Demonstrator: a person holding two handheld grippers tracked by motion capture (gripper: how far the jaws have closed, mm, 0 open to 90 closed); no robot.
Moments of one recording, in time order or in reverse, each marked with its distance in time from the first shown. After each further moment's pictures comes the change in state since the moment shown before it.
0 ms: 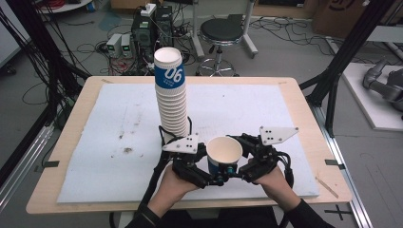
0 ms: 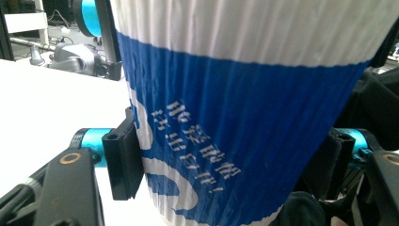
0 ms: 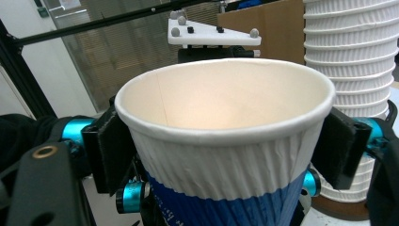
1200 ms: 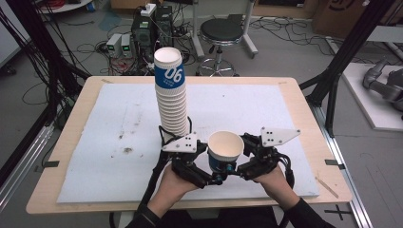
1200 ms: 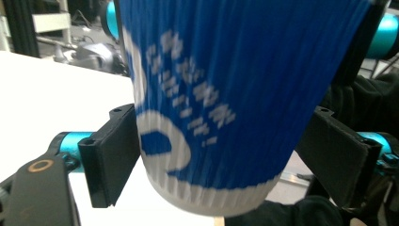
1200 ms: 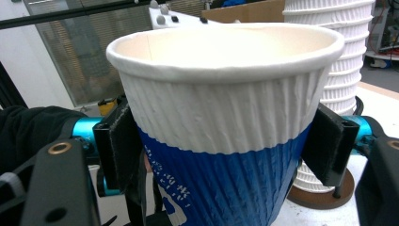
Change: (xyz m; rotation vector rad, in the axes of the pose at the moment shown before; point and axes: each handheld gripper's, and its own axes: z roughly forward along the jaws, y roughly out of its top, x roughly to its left) left arm 0.000 0.000 -0.003 -0.004 0.083 0.000; right arm -0.003 -0.006 -0.003 0.015 -0.070 -0.039
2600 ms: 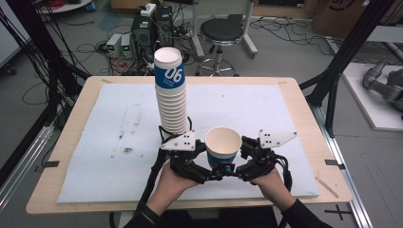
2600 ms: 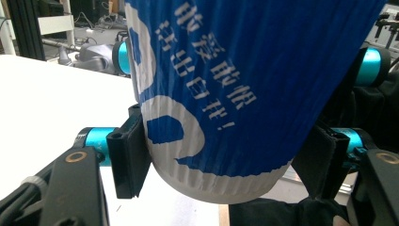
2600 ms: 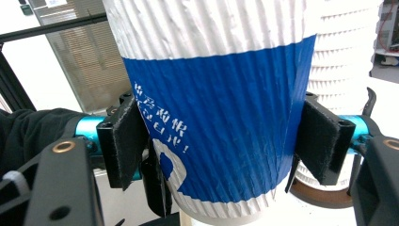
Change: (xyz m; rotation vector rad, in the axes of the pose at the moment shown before) left arm 0.003 0.003 -0.004 0.013 0.003 0.014; right arm -0.004 -0.012 0.004 -0.026 0.027 0.031
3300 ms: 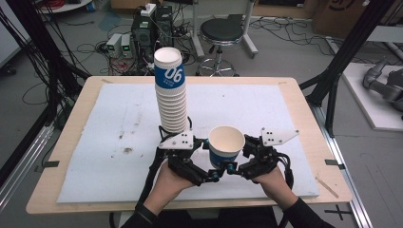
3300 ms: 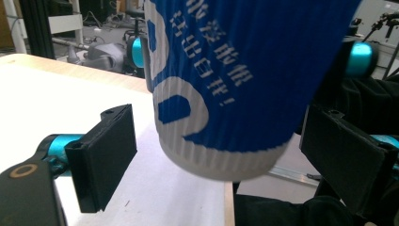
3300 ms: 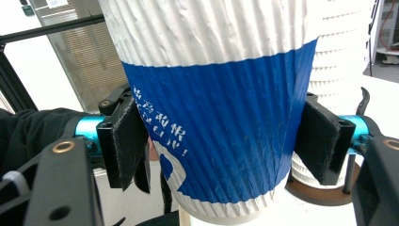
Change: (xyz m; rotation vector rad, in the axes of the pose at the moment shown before) left arm 0.001 0.002 -0.002 0.006 0.027 -0.008; right arm -0.003 0.002 -0.004 0.000 0.005 0.007
